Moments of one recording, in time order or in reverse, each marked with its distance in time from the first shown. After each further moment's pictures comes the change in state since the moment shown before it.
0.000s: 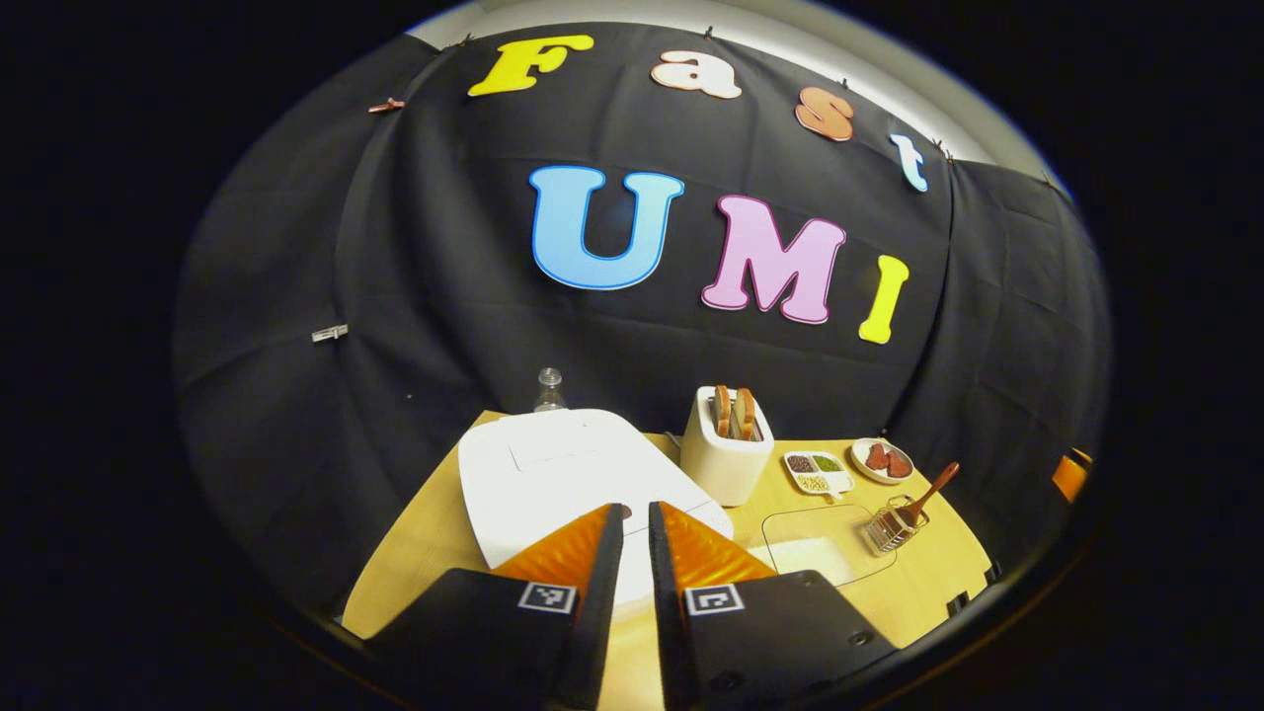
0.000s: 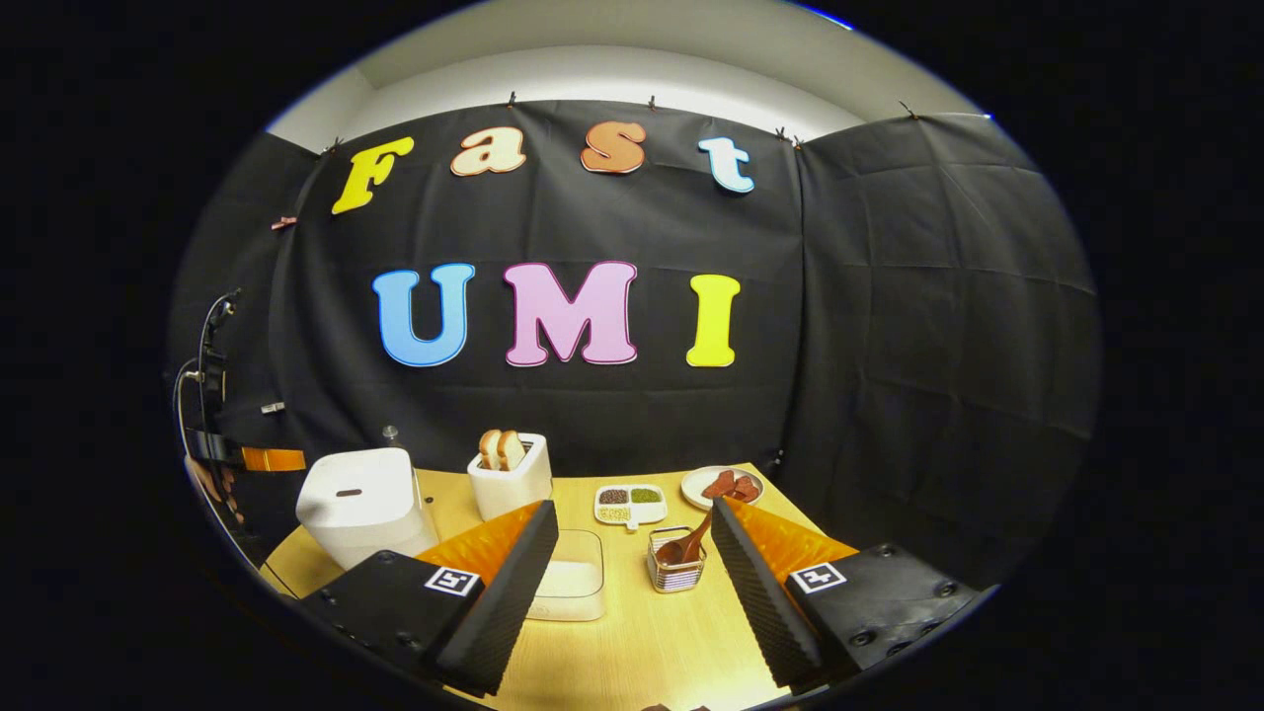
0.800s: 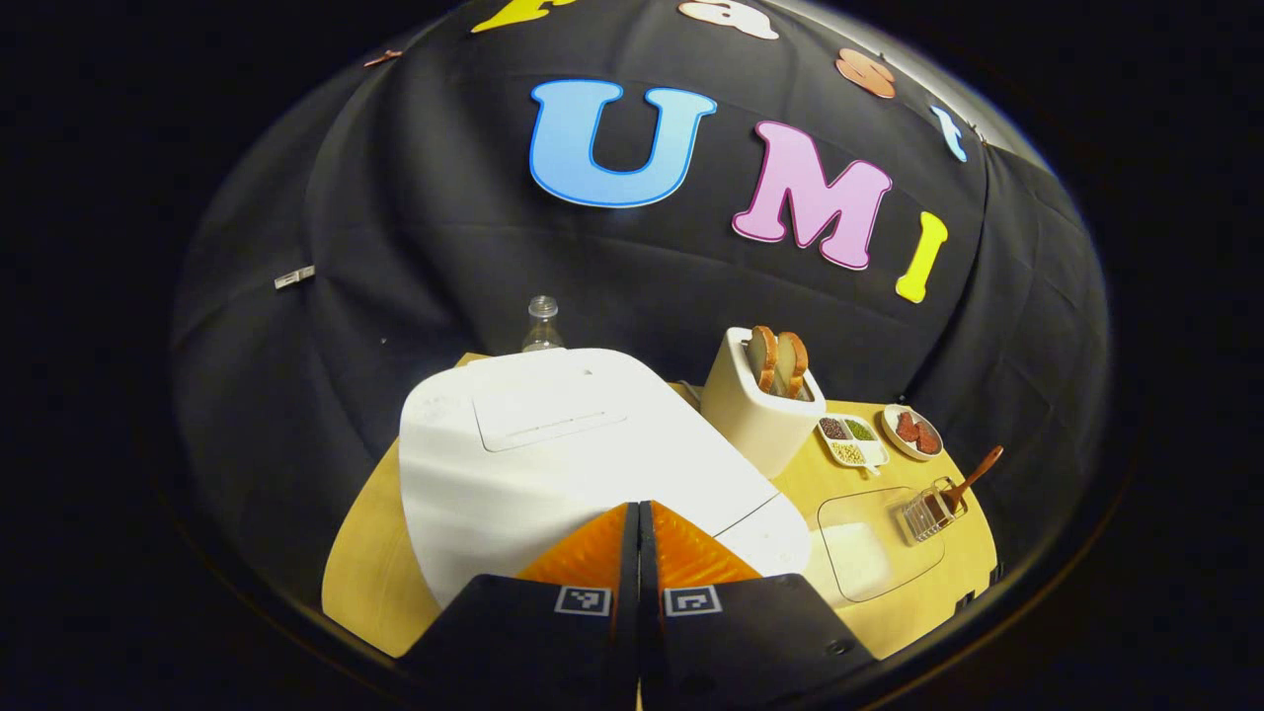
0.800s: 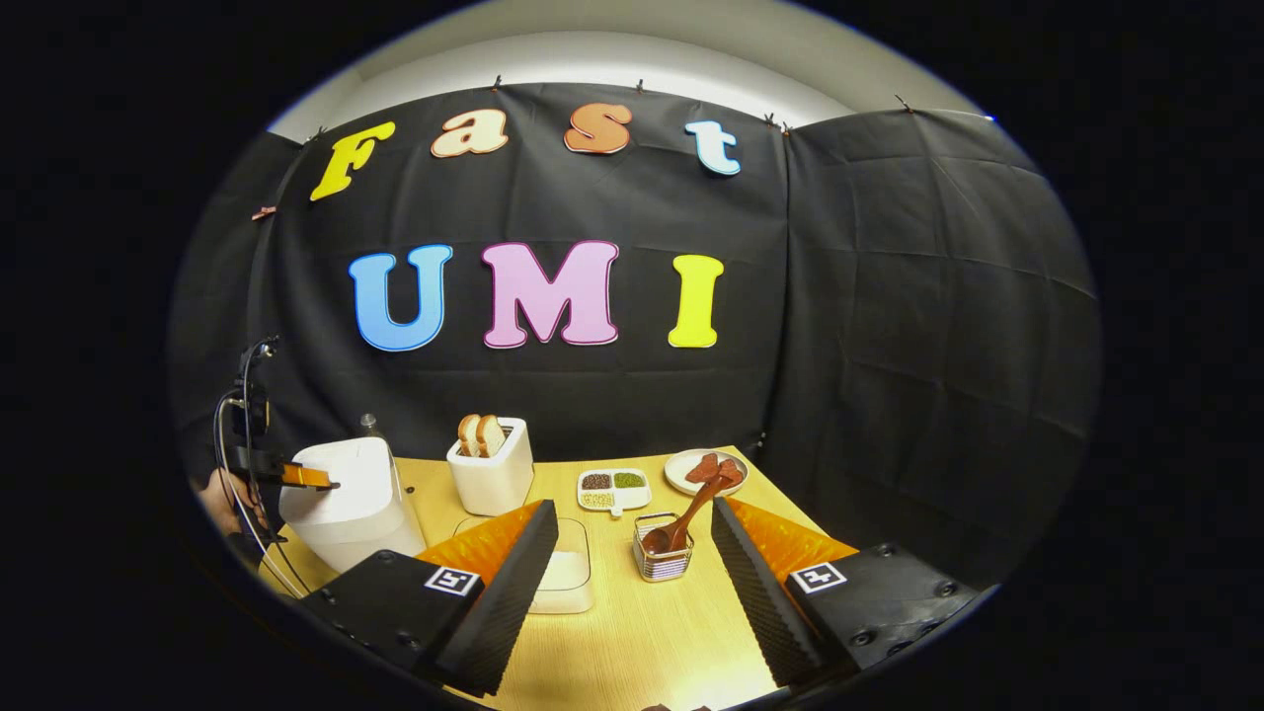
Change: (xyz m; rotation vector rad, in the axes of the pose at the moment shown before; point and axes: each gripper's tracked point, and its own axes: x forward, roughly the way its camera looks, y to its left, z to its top) left arm 0.104 0.026 -0.054 -0.081 0.188 -0.003; right arm 0.010 -0.004 -0.012 0.011 0.058 -0.058
